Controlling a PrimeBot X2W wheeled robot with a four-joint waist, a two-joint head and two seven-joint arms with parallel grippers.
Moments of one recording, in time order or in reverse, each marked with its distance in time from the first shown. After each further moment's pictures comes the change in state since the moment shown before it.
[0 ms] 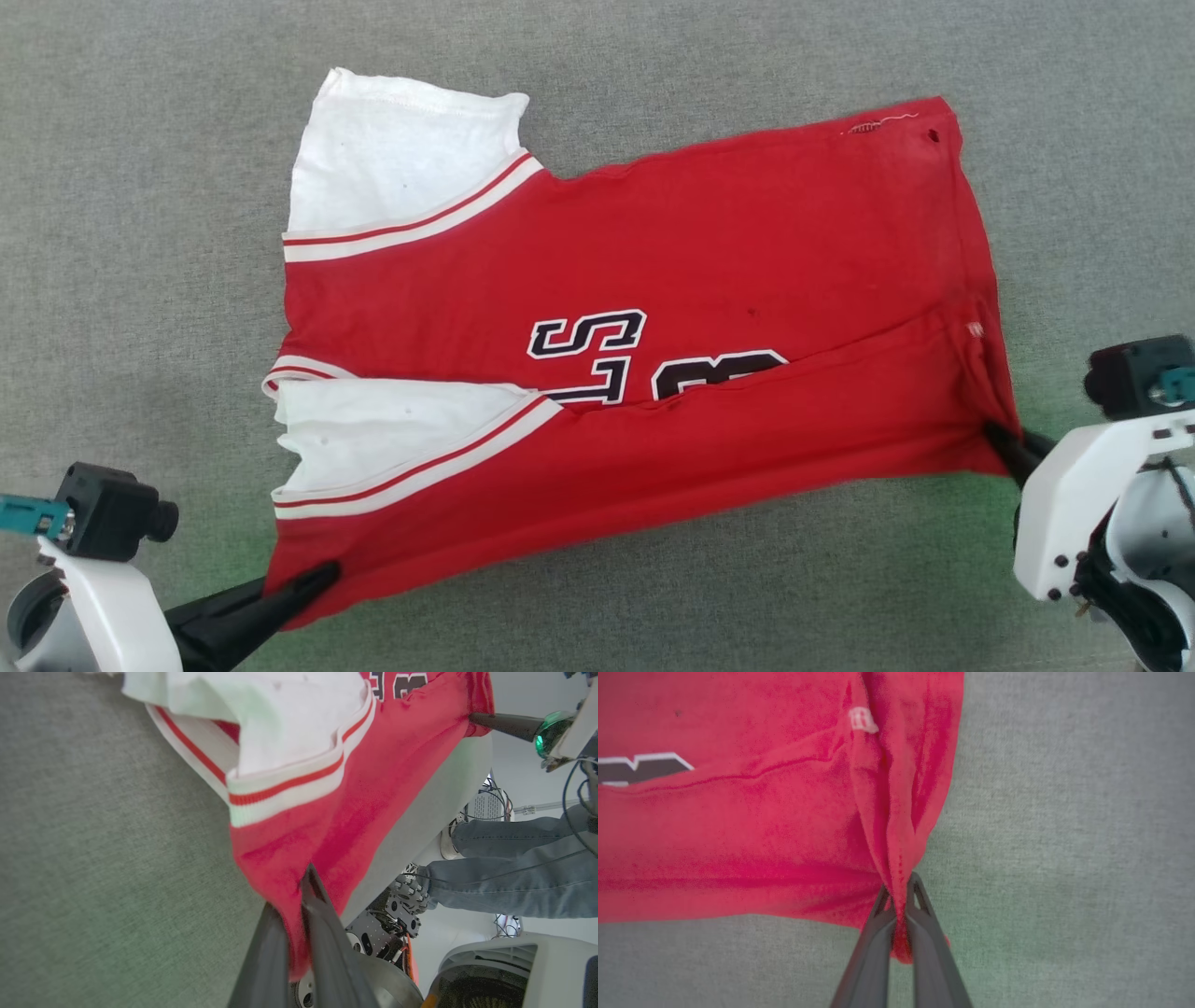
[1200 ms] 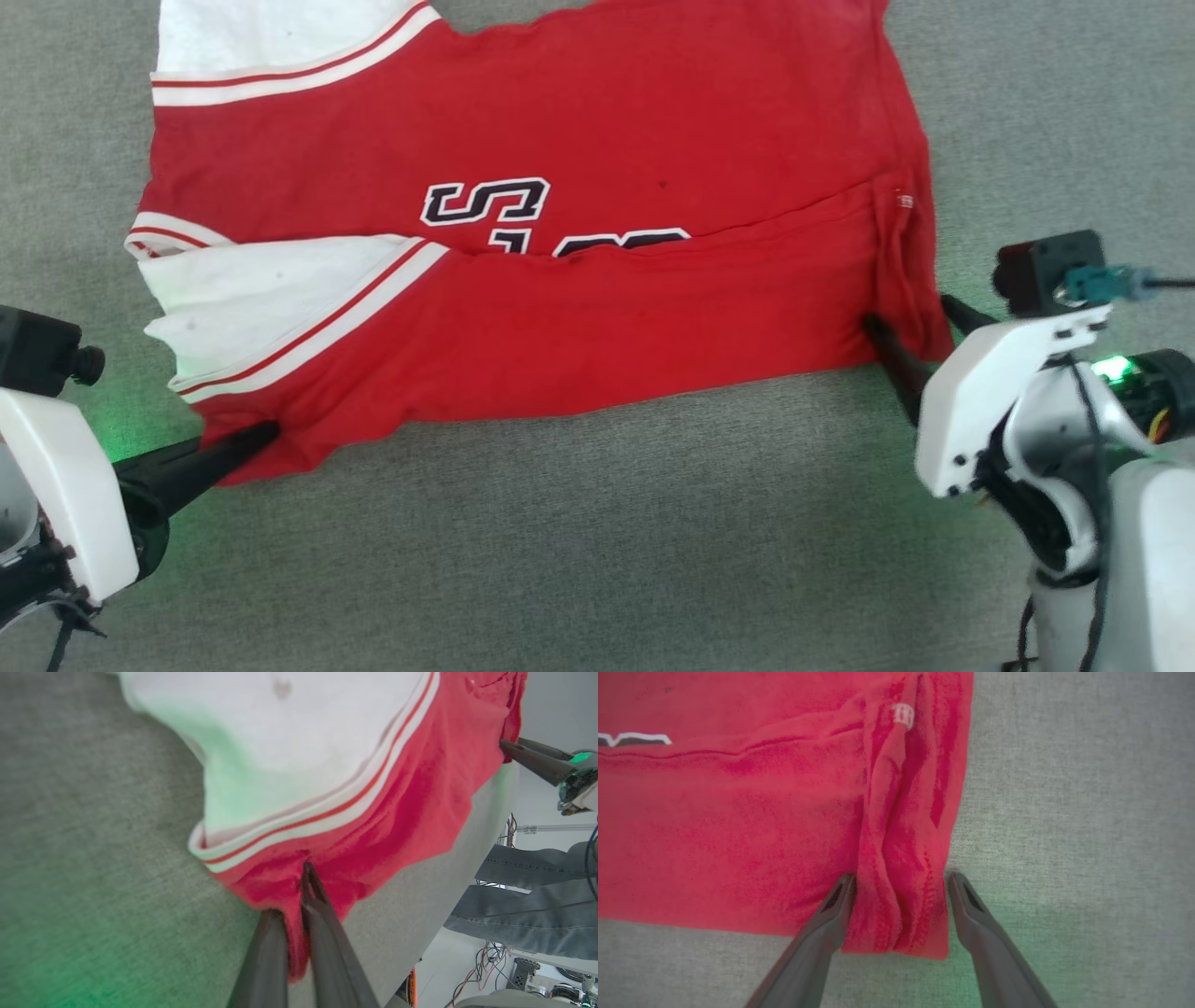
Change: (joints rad) left arm -0.165 -0.086 0.140 0.235 -0.113 0.000 0.263; right arm -0.204 0.125 0.099 0.129 -0.140 0.000 -0.150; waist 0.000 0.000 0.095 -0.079
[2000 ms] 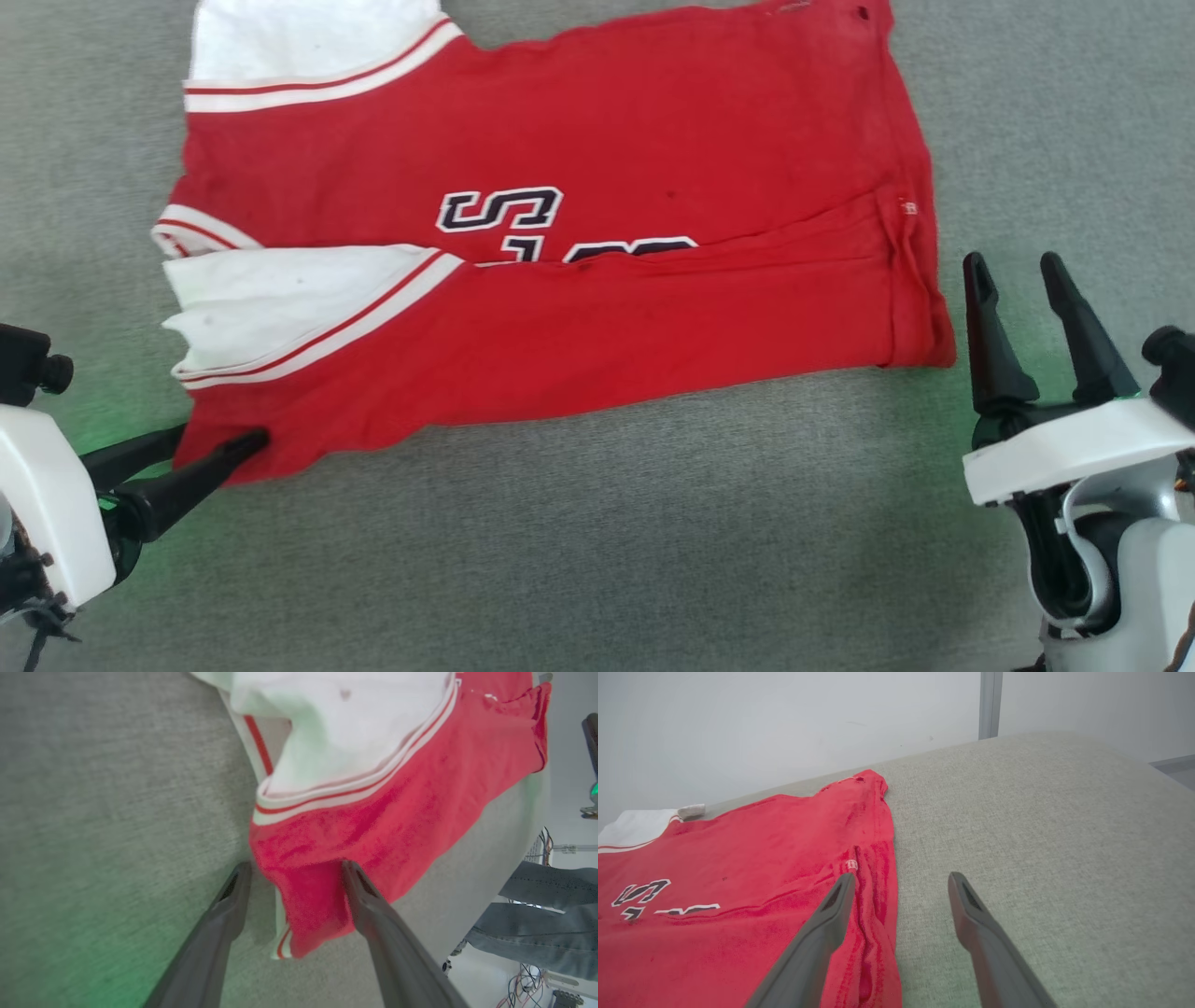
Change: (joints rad) left arm 0.020 0.017 -0.007 0.024 0.028 0.001 -0.052; right arm 0.087 0.001 -0.096 0.099 0.154 0.000 -0.705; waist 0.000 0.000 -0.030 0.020
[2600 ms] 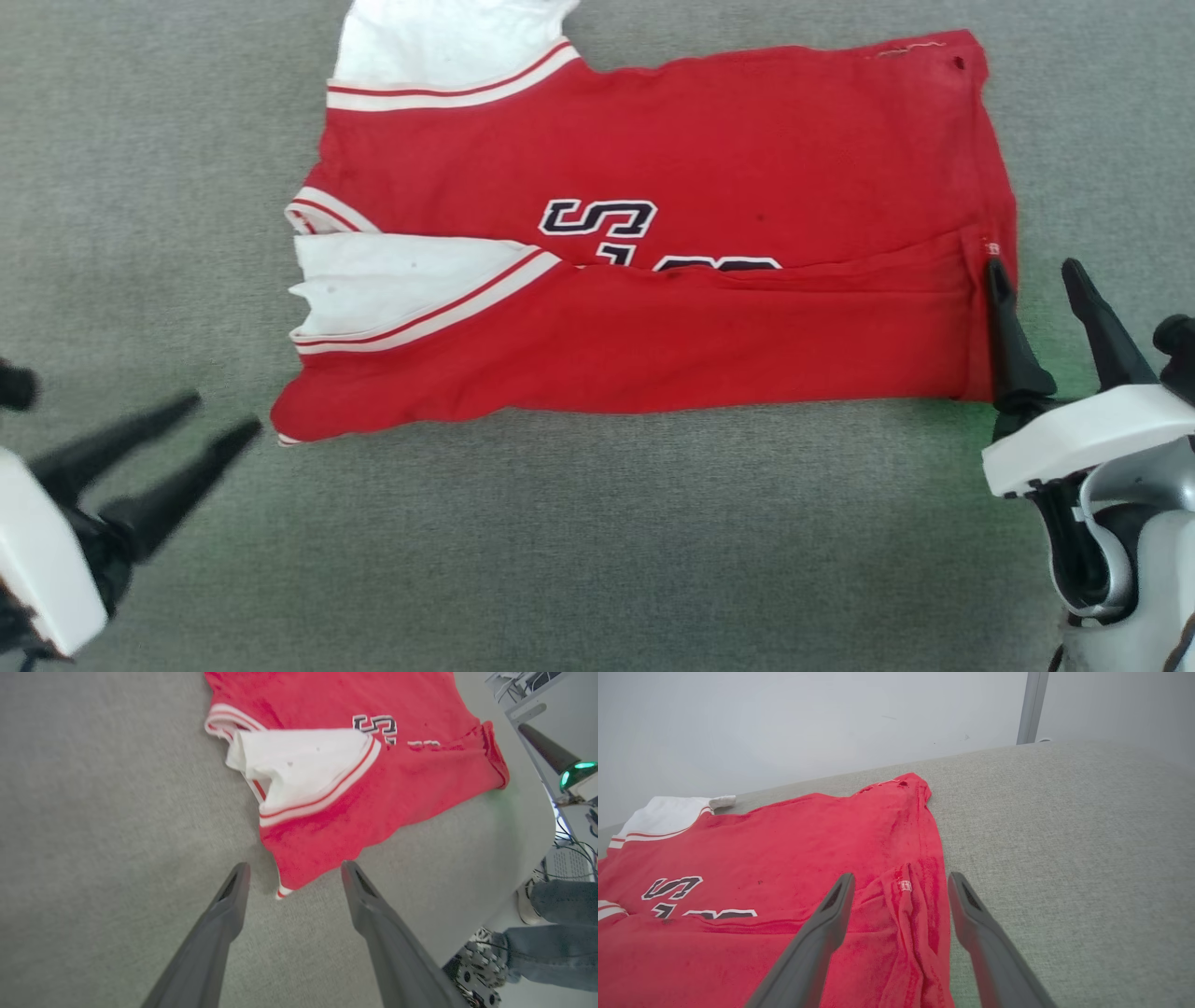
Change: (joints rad) left arm 0.155 0.087 0.150 -0.183 0.144 0.000 -0.230; right arm -0.012 0.000 -0.050 0.012 -0.060 0.000 0.082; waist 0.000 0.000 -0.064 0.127
